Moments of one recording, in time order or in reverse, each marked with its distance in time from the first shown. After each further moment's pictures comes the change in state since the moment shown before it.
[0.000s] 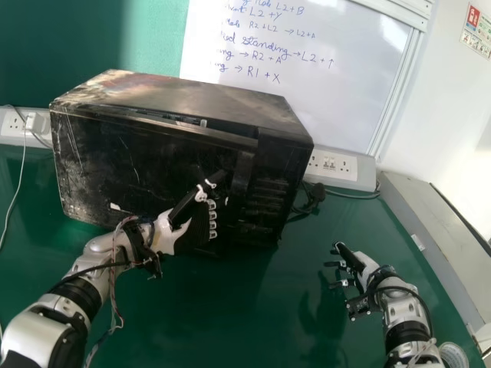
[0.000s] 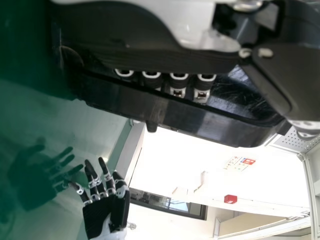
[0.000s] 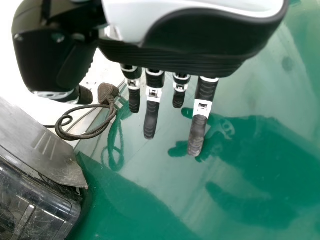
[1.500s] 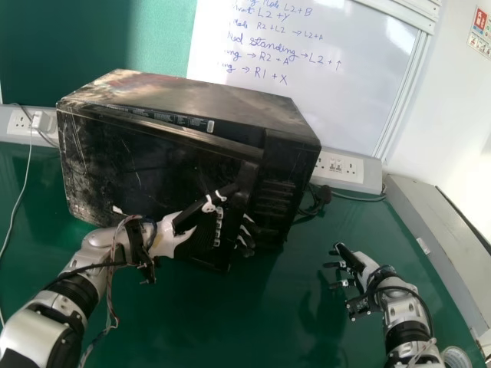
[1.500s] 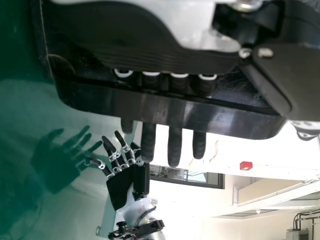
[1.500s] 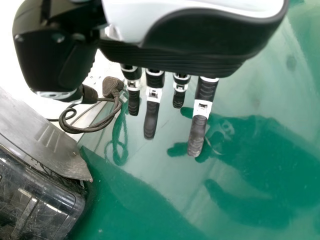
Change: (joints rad) left arm 0.002 0.011 -0.069 -0.044 0.039 -0.016 -0.111; right arm 0.000 0.000 0.002 0.000 -0.004 -0.001 -0.001
